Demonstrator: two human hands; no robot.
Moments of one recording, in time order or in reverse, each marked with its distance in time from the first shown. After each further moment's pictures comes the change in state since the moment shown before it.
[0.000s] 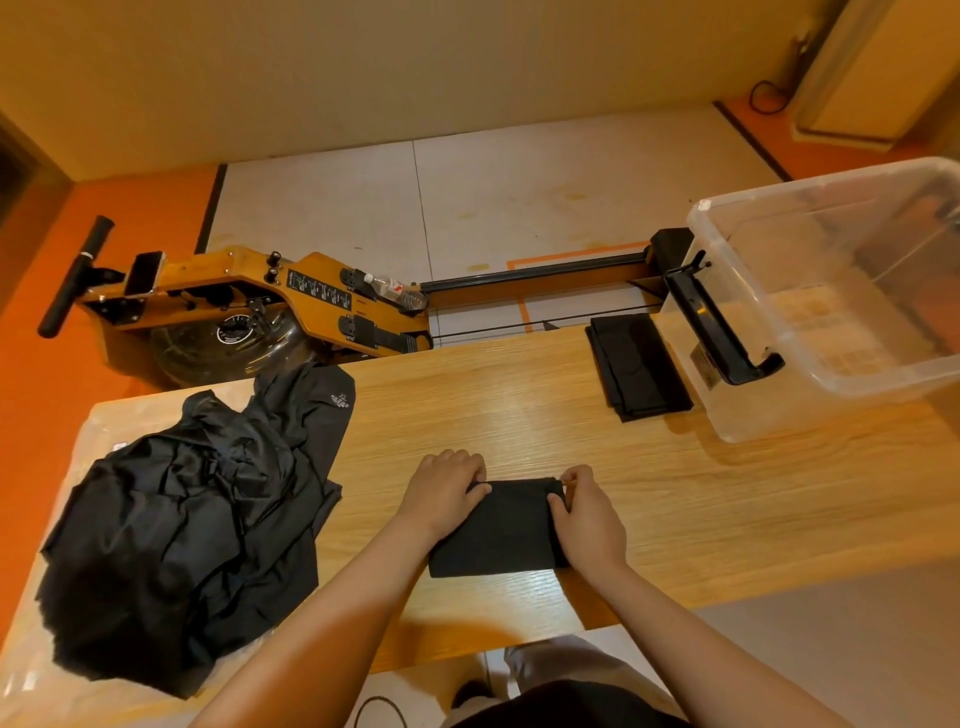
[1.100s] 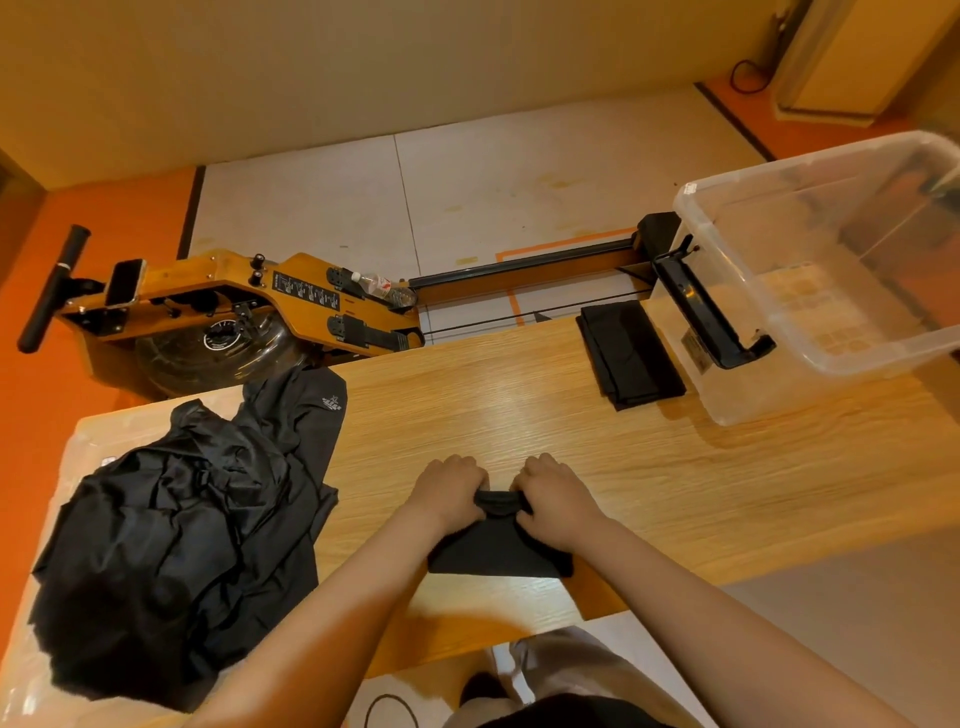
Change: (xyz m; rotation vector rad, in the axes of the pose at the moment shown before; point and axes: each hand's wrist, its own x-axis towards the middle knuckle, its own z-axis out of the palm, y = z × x) left_hand 0.005 0.018 -0.015 0.125 -0.326 0.012; right_hand 0.021 -0.022 0.000 -0.498 -0.376 -0.576
